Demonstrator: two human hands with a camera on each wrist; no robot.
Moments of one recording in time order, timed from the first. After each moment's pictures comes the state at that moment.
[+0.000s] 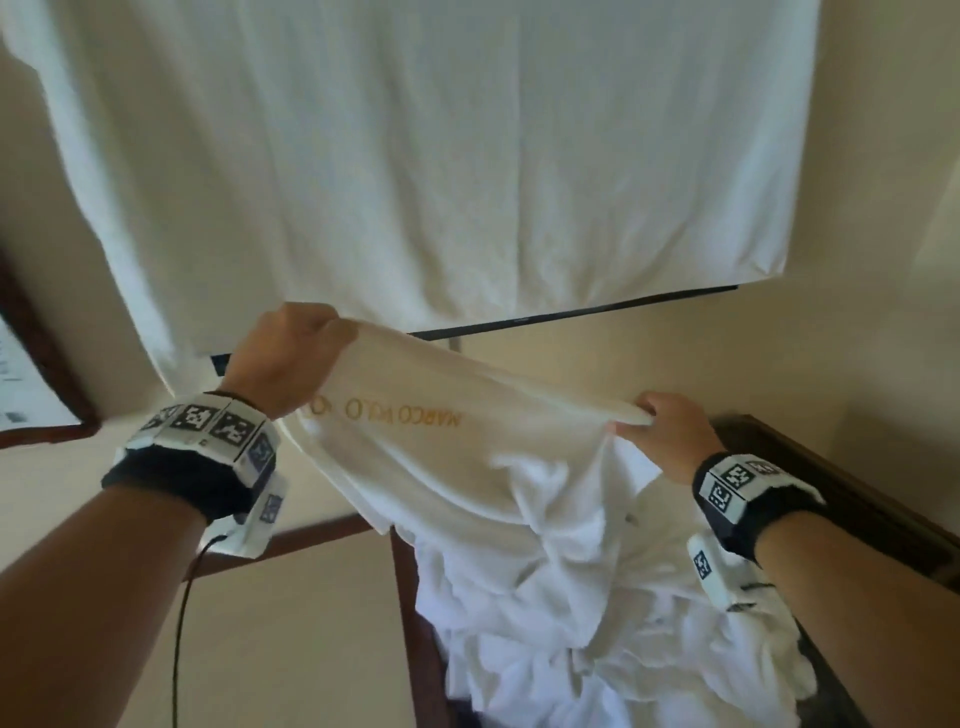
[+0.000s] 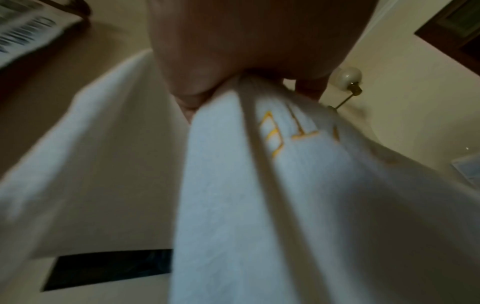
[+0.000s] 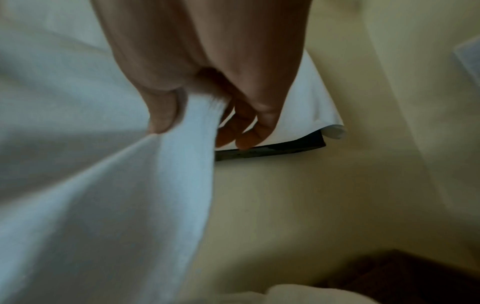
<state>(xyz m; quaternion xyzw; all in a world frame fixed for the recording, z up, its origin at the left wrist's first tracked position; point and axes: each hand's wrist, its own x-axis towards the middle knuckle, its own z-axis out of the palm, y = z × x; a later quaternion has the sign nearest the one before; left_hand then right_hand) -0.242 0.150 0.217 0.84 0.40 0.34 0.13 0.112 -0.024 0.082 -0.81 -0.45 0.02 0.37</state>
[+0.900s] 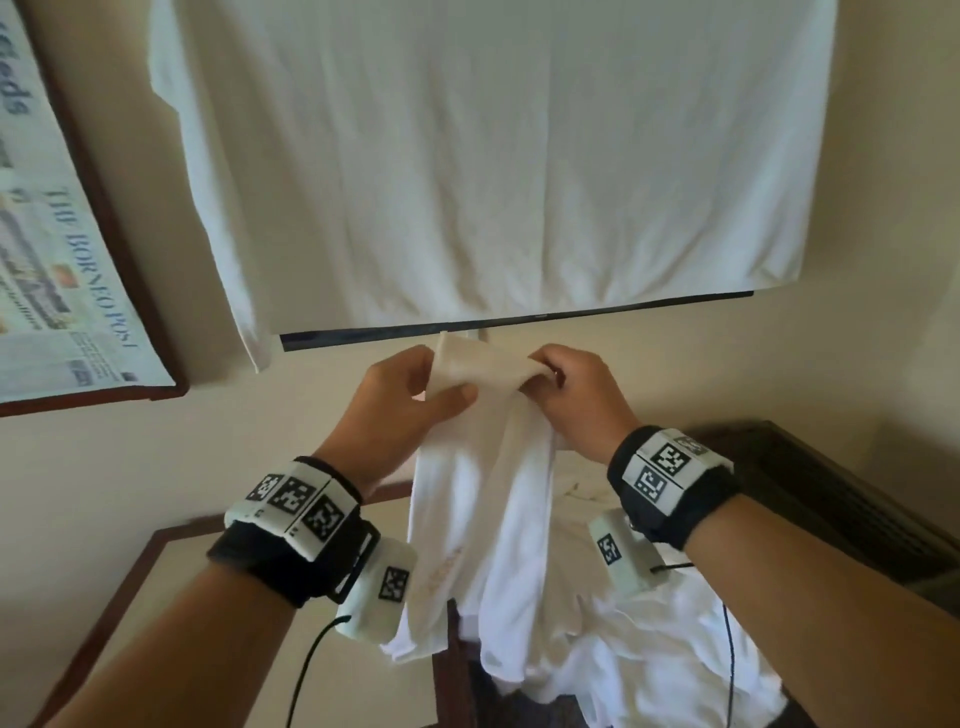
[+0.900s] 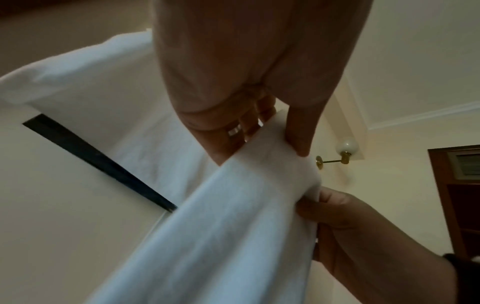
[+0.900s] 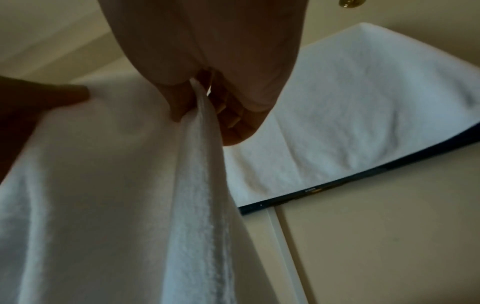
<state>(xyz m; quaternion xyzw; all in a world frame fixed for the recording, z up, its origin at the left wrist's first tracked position) -0.251 0.000 0.187 0.76 0.29 0.40 0.41 -0.042 -0.053 0.164 -0.62 -0.59 0.04 0.52</state>
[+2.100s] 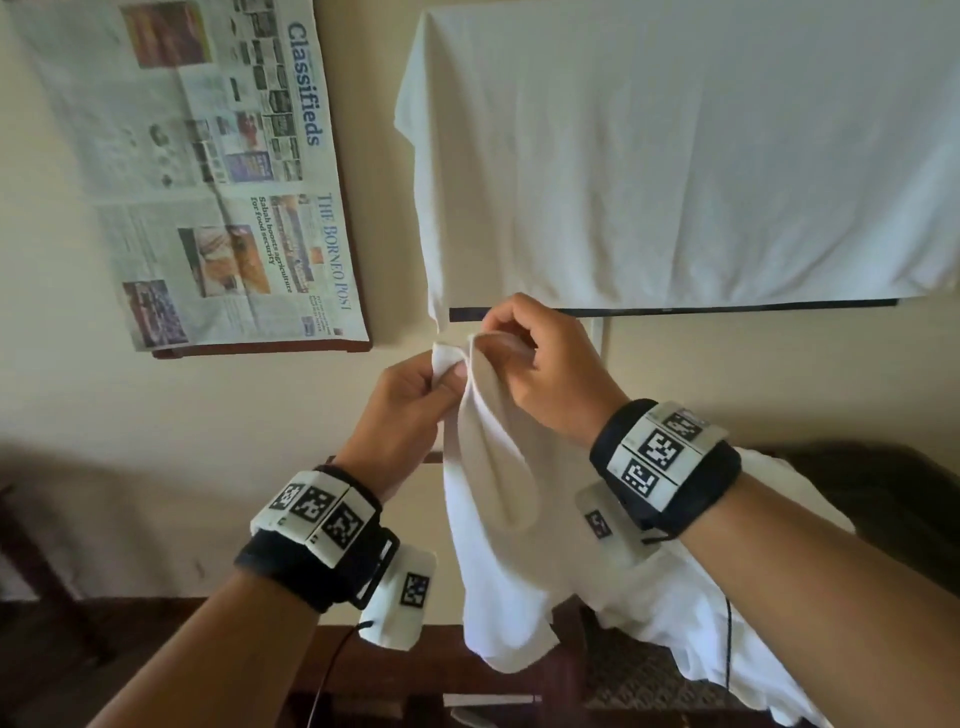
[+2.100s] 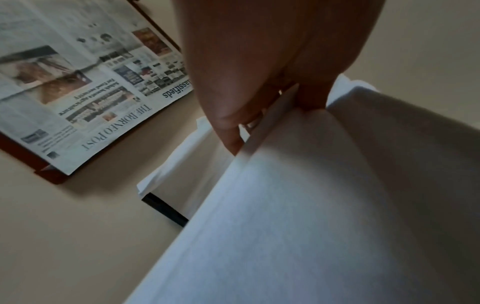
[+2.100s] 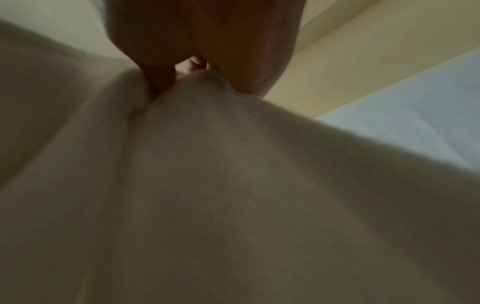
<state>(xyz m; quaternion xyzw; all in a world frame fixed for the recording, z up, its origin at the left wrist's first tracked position) -0.439 -0.122 0.190 0.72 0.27 0.50 0.40 -0.274 -0.141 0.219 -0.38 -0.75 0.01 0.55</state>
